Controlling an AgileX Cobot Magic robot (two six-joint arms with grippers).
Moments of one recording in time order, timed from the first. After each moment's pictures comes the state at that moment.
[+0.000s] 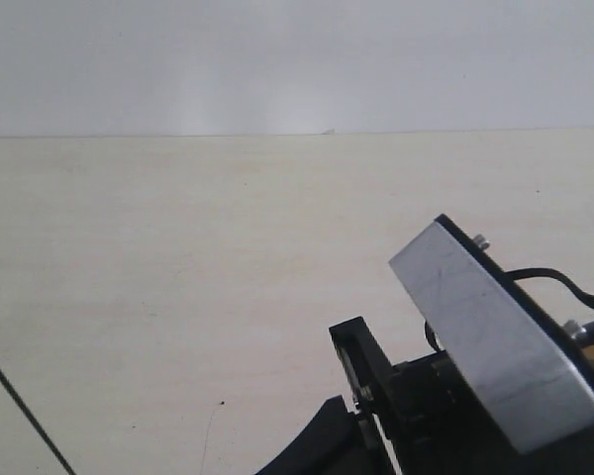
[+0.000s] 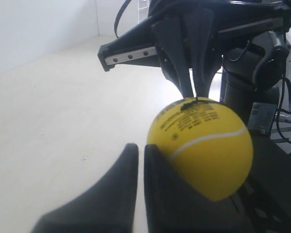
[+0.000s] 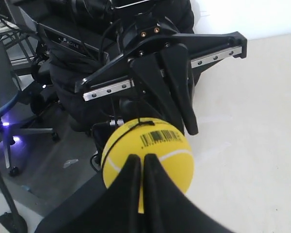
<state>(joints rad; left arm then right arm) -0.28 0.52 -0.03 1.43 -0.94 -1.14 0.71 1.27 -0.47 -1.42 -1.13 1.08</state>
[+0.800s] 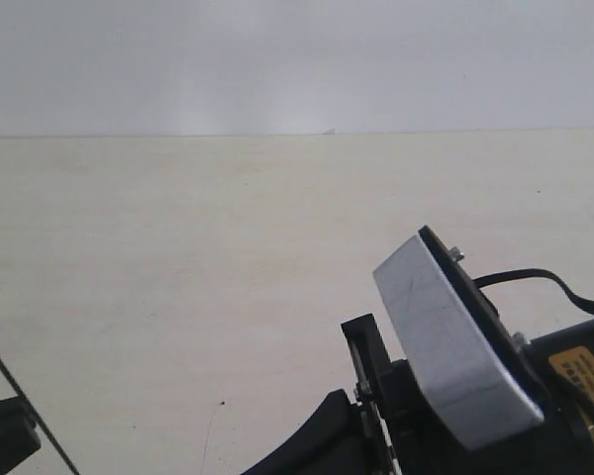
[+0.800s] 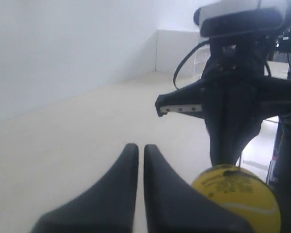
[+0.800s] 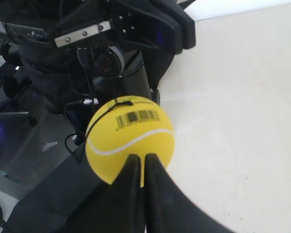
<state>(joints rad) -0.28 0.23 -0.03 1.43 -0.72 -1.41 0.71 1.27 -0.47 -1.45 -1.01 1.09</state>
